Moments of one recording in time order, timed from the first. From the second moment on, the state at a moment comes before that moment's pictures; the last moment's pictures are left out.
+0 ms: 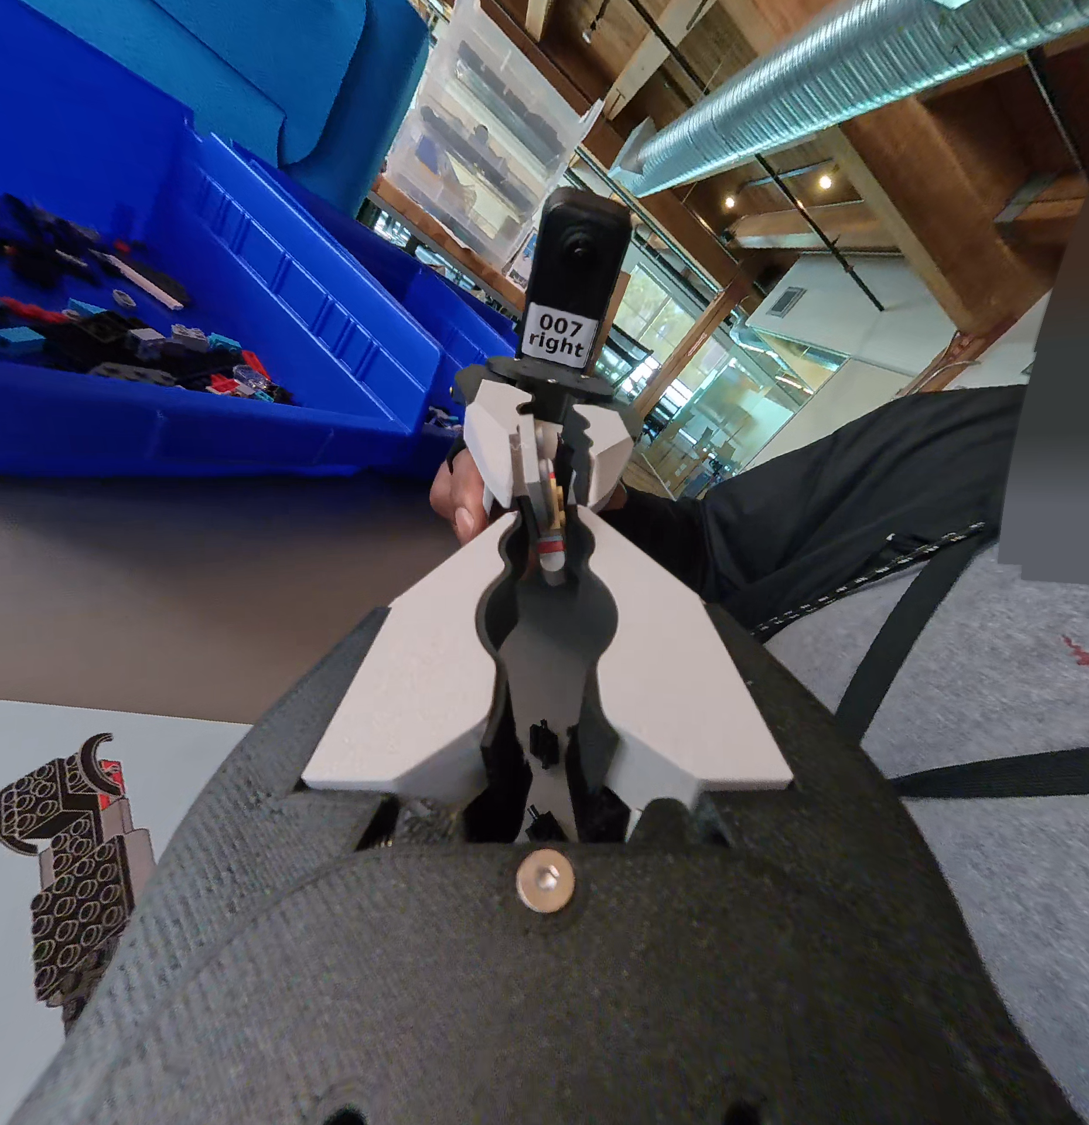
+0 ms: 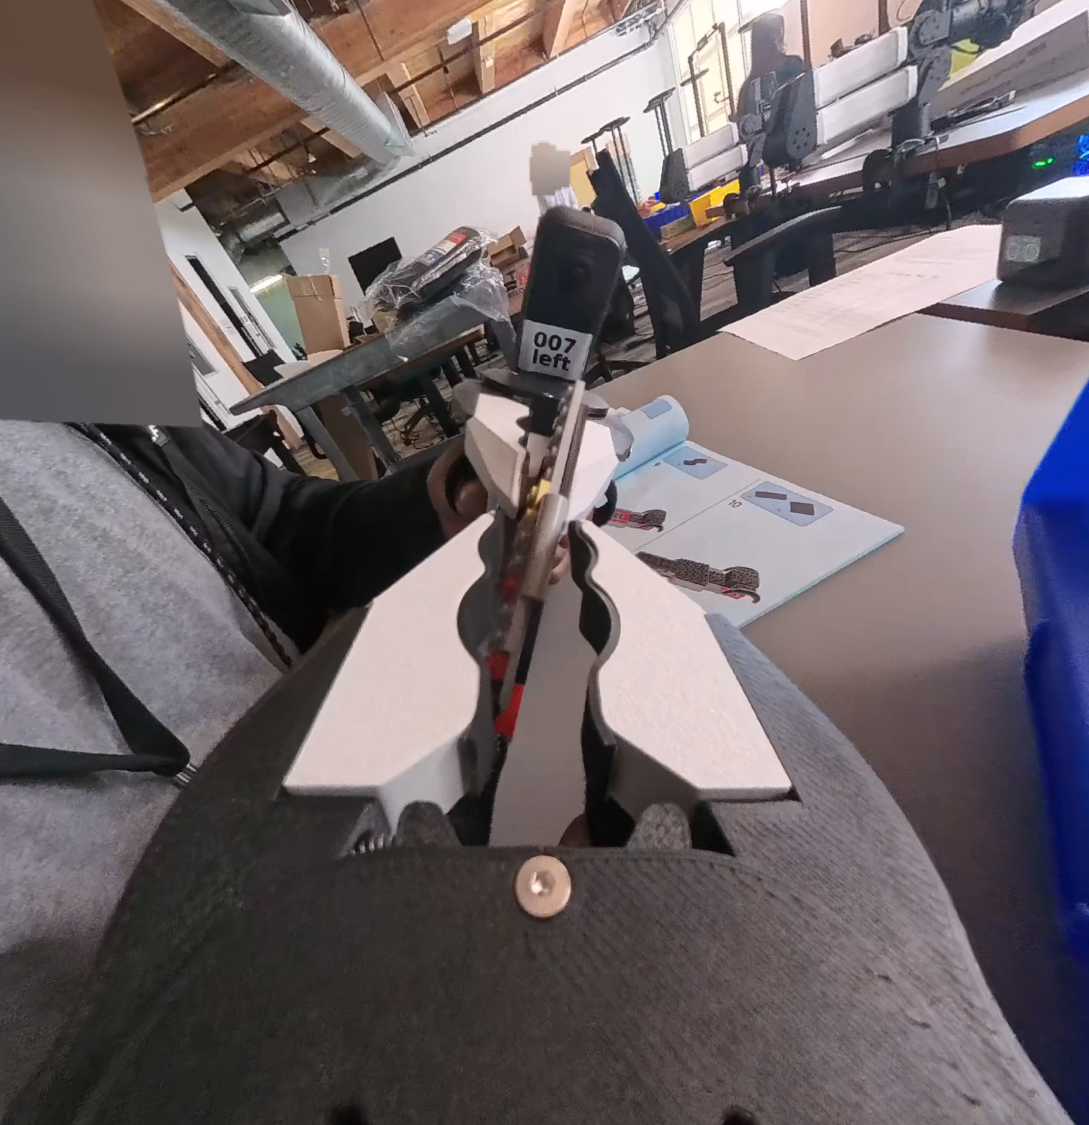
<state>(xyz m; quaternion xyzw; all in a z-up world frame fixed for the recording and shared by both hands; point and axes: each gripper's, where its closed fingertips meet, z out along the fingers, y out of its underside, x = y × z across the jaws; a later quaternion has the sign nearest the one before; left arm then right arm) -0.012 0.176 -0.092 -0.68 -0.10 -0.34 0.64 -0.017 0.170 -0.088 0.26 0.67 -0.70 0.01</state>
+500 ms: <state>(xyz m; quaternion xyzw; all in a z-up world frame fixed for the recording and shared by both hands) -0.009 0.176 -0.092 -0.69 -0.08 -0.32 0.64 -0.016 0.168 -0.089 0.26 0.66 -0.70 0.02</state>
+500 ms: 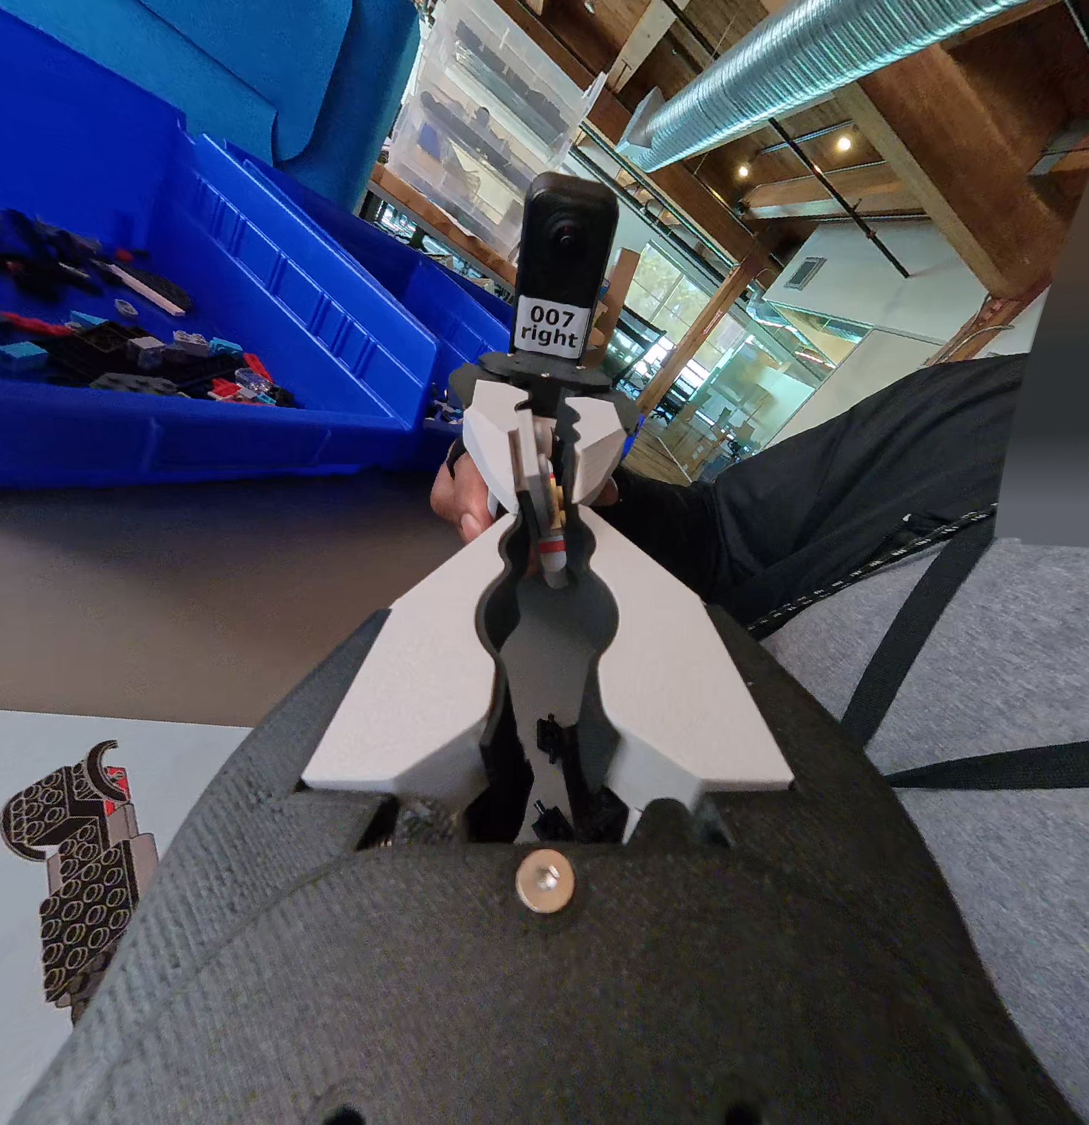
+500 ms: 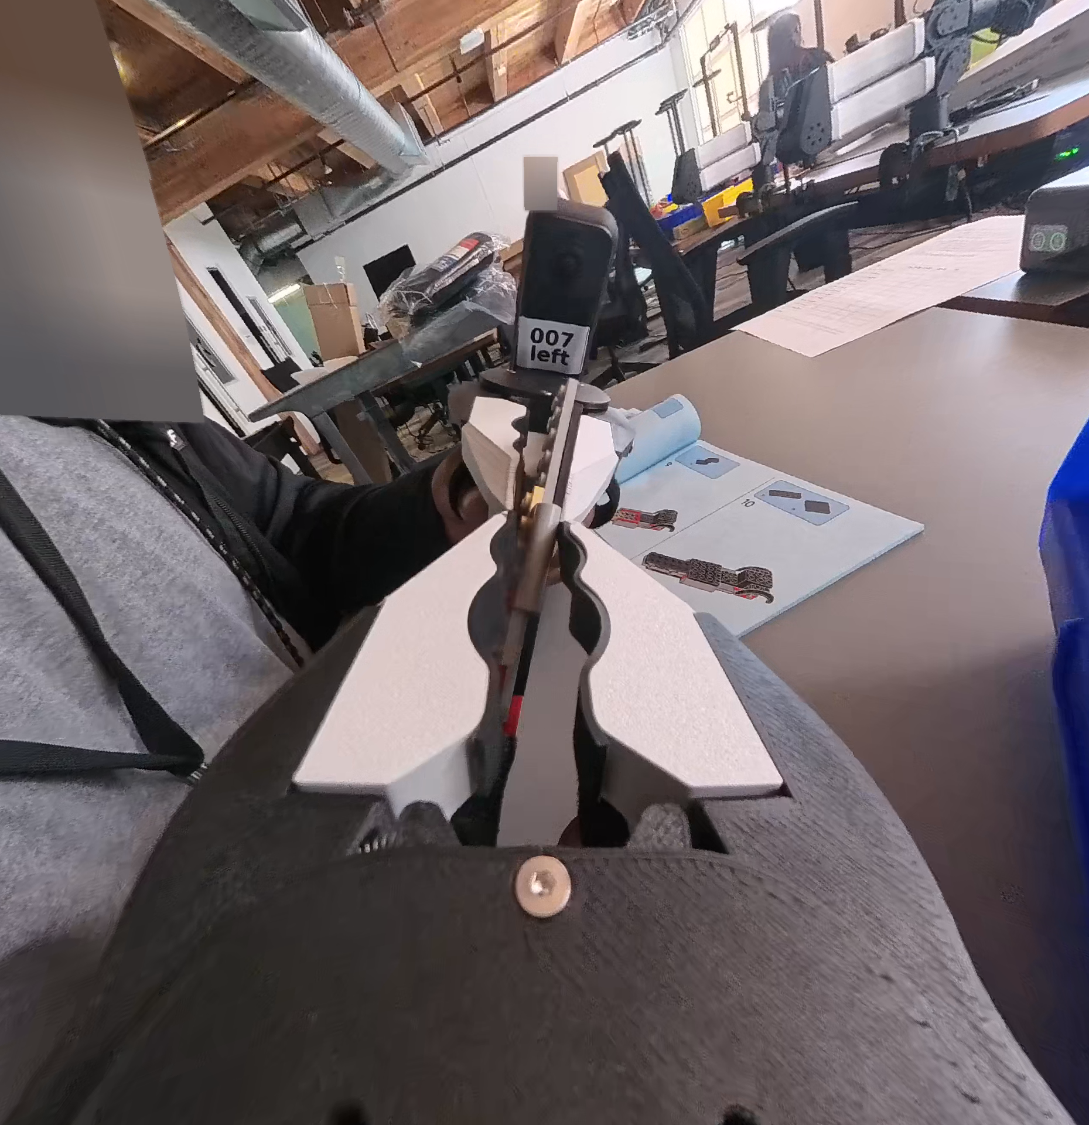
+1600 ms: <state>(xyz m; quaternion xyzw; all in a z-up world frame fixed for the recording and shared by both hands) -0.062 0.173 -0.113 -0.62 -0.32 -0.33 0.63 -0.046 0.177 -0.121 0.22 0.75 -0.57 -0.24</state>
